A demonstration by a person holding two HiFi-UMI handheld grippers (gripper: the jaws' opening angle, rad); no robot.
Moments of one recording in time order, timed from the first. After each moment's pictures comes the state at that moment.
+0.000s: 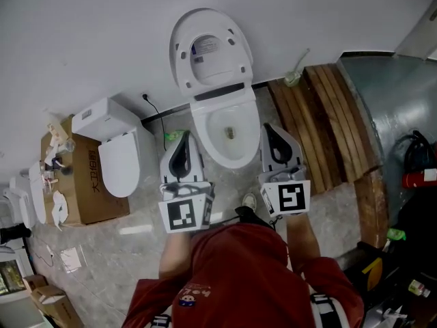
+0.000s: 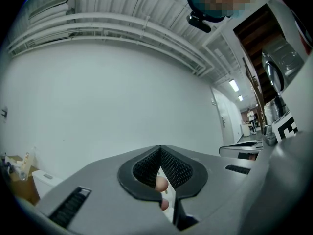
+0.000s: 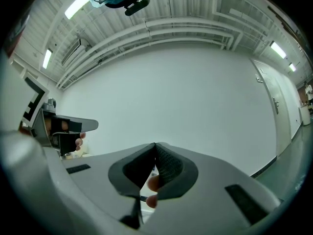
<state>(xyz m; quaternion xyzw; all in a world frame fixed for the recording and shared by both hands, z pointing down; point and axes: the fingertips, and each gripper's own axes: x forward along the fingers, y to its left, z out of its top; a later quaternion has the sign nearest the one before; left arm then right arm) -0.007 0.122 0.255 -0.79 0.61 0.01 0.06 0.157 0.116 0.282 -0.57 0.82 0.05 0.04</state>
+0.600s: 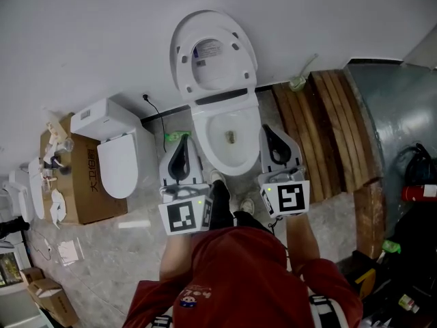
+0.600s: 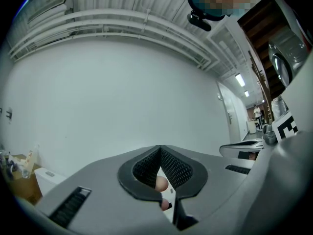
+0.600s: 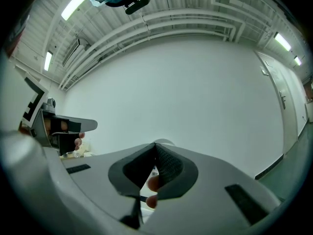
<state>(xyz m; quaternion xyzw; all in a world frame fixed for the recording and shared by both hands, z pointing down) -0.003 0.071 0.267 -0.78 0.62 0.01 0.05 0.159 0.055 0.298 -0.55 0.83 0.04 0.03</state>
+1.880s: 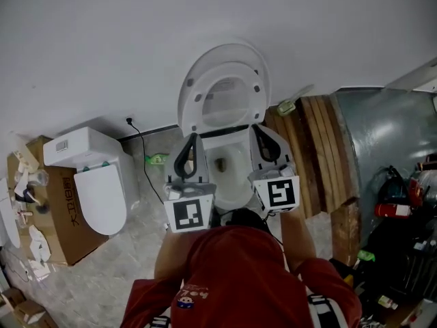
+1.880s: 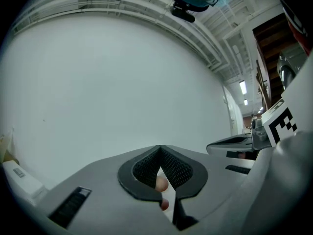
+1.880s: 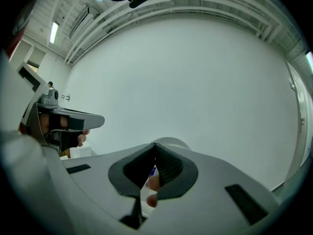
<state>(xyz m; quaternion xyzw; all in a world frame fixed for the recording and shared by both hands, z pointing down) -0.116 -0.163 0.295 -0.80 0.59 0.05 -0.01 0.012 -0.180 0.308 -0.54 0.83 0.09 -0.09</state>
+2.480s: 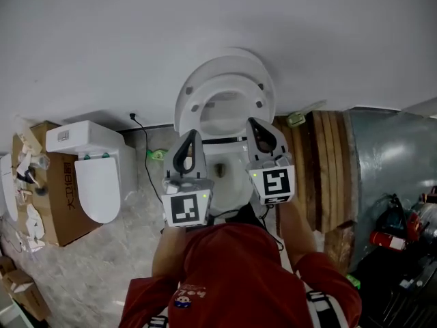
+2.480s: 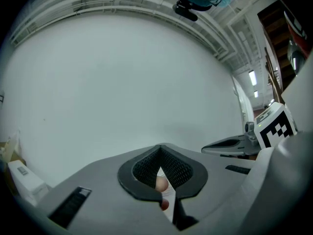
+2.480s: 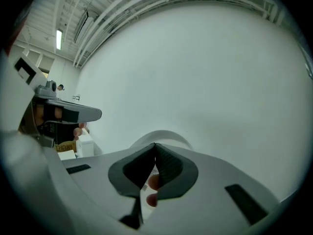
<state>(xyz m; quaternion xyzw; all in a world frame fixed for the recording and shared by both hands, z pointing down) -0.071 -0.229 0.310 -0.77 0.64 0.02 -0.01 0.049 -0.272 0.341 -0.47 0.87 0.07 -0.12</state>
